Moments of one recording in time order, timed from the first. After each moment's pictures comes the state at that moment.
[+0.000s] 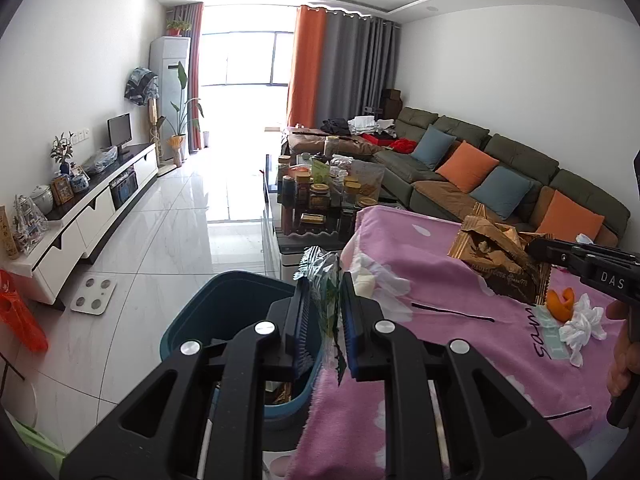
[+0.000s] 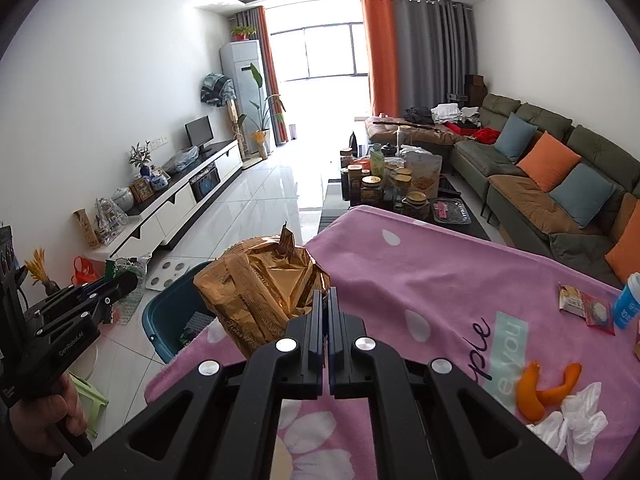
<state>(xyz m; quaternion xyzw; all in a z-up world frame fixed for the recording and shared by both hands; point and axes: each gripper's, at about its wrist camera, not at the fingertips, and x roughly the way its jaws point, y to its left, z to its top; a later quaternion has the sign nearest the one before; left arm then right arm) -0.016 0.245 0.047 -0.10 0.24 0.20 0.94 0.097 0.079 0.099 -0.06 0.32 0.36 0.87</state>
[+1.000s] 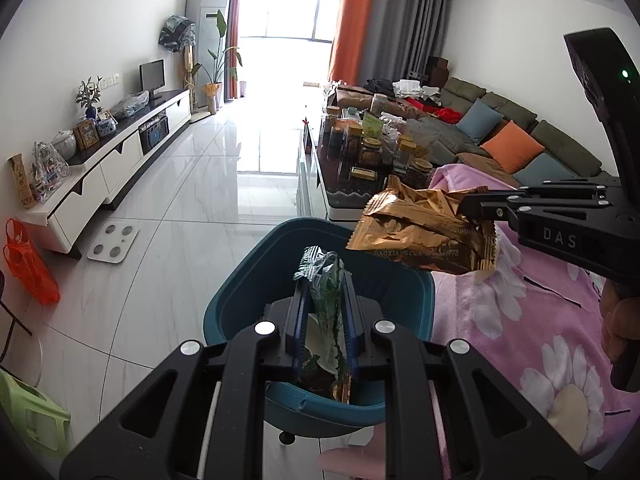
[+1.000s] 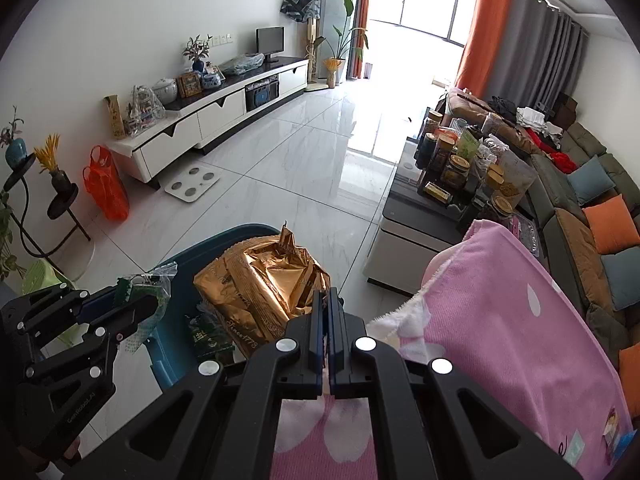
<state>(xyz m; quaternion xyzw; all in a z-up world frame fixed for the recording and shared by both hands) -0.003 0.350 -0.033 -0.16 0.31 0.25 0.90 0.113 0.284 0.053 -0.25 0.36 0.43 0.79</state>
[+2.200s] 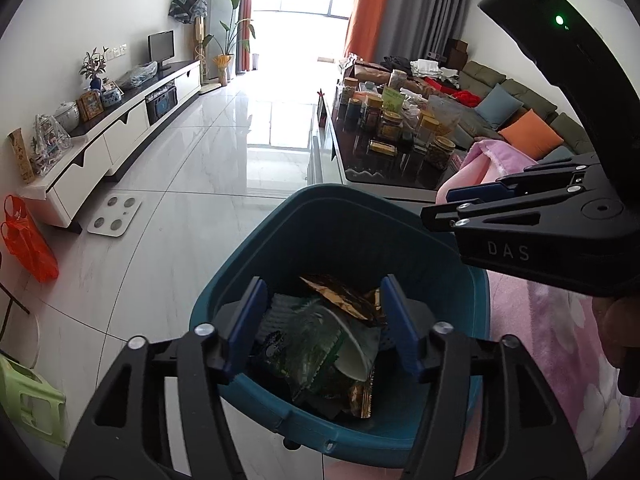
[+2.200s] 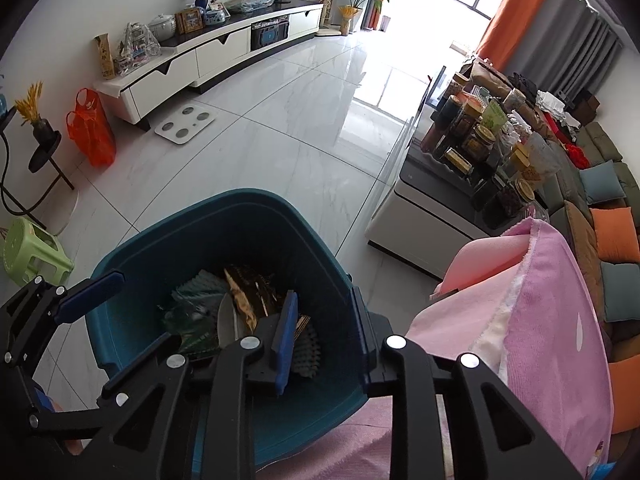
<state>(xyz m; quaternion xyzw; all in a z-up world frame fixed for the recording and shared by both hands) 0.059 0.384 -0.104 -0.19 0.34 0.26 0.88 0.125 0.364 -0.001 -0.32 0.42 0.41 0.74</state>
